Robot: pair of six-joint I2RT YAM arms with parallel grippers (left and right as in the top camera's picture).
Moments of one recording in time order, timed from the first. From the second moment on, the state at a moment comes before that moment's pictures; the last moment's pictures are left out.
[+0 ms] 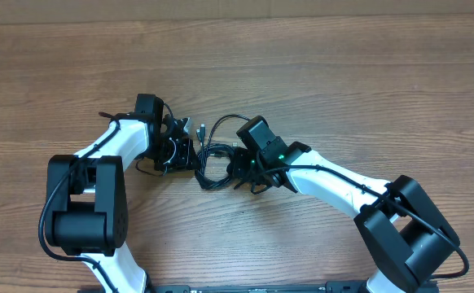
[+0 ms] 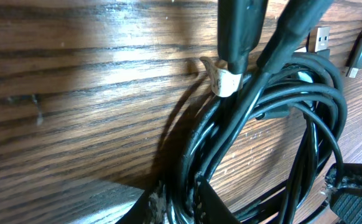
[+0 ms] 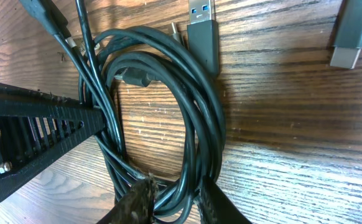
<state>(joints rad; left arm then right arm) -0.06 1.92 1.09 -0.71 0.53 -0.02 0.70 1.81 1.04 -0.32 -0.26 0.93</state>
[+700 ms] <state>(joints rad) -0.06 1.93 1.09 -0.71 0.53 -0.03 0.70 1.81 1.04 -0.31 -0.25 0.93</state>
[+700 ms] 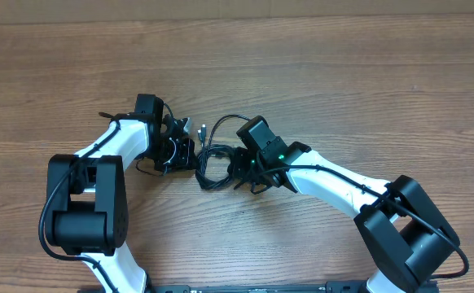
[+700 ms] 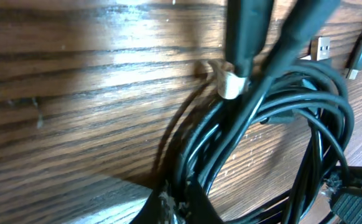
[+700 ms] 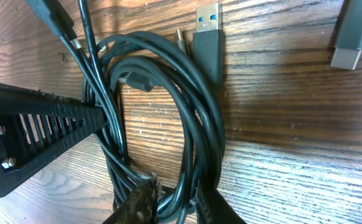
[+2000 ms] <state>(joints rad) -0.06 1.93 1.09 -0.71 0.53 -0.03 0.70 1.81 1.05 -0.31 -0.33 0.87</state>
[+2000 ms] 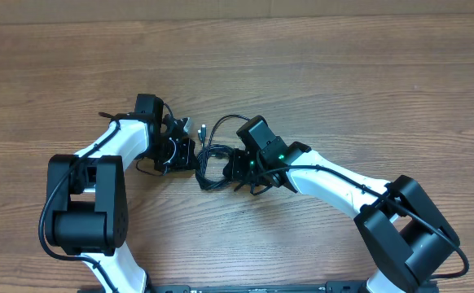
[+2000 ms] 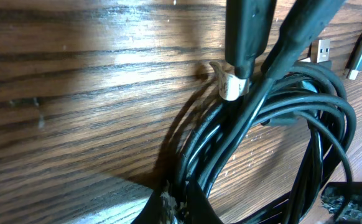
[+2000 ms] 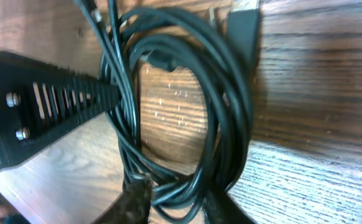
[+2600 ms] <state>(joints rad) -0.06 1.95 1.13 -0.62 0.51 -0.07 0.69 1.81 1.14 -0.20 -0.38 0.83</state>
